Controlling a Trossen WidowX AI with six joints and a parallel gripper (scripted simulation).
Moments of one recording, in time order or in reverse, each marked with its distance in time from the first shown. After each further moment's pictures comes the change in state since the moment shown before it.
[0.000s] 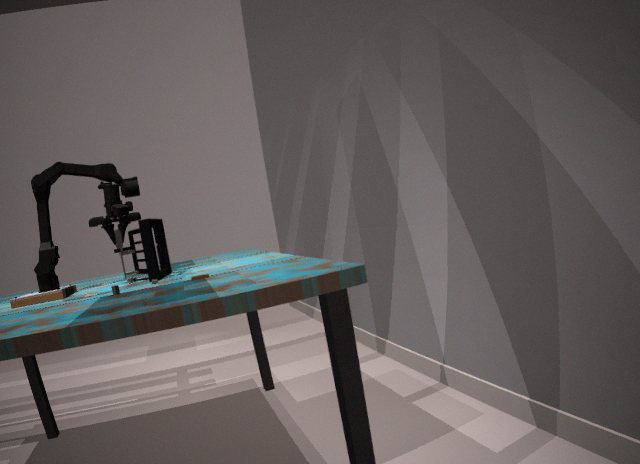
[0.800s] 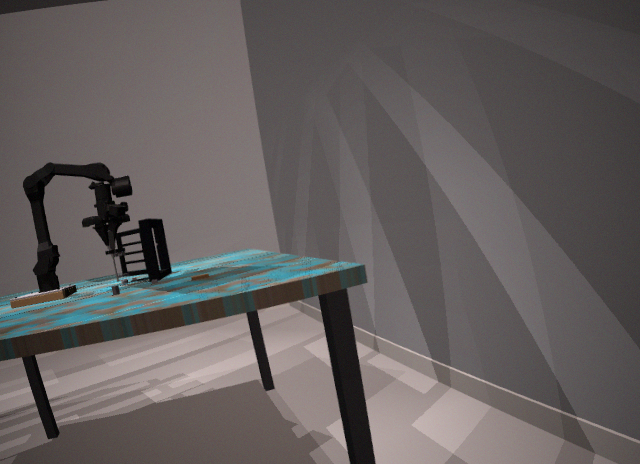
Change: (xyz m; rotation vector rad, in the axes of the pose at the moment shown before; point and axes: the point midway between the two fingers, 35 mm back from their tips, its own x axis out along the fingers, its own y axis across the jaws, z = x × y) arm 0.001 -0.042 0.020 -0.368 -0.006 -0.003
